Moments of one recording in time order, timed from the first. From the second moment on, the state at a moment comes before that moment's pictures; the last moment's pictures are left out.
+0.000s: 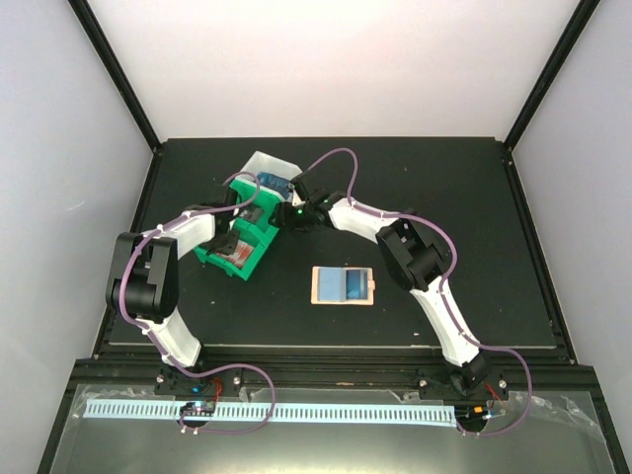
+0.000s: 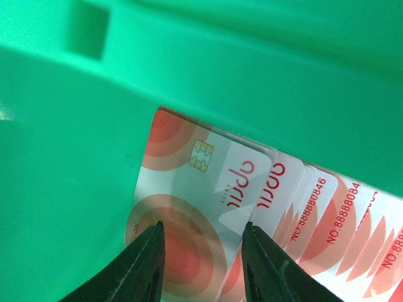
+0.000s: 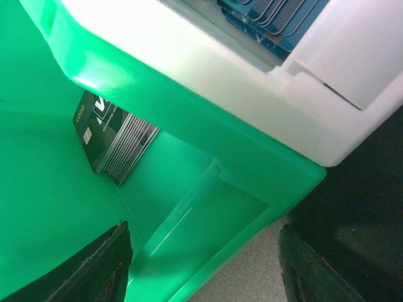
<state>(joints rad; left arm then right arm) -0.13 1.72 1.01 -0.55 -0.33 0.05 0.71 2.41 1.86 -0.29 -0.35 0.71</state>
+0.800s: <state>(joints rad) -0.05 1.70 1.08 -0.64 -0.23 -0.05 0.72 2.41 1.88 -0.32 -0.34 0.71</state>
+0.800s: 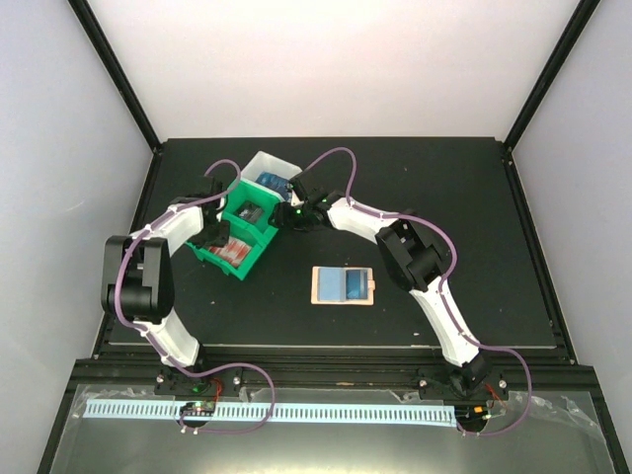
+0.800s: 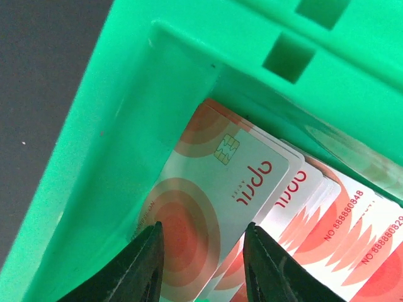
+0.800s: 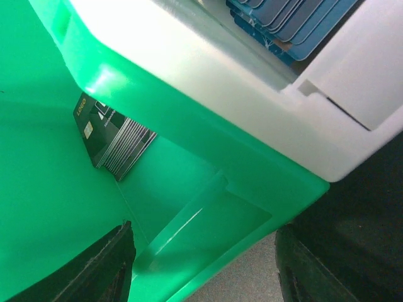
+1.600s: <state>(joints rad) -0.03 1.70 1.10 -0.59 -0.38 -0.11 0.72 2.41 1.88 -0.32 -0.34 0.71</state>
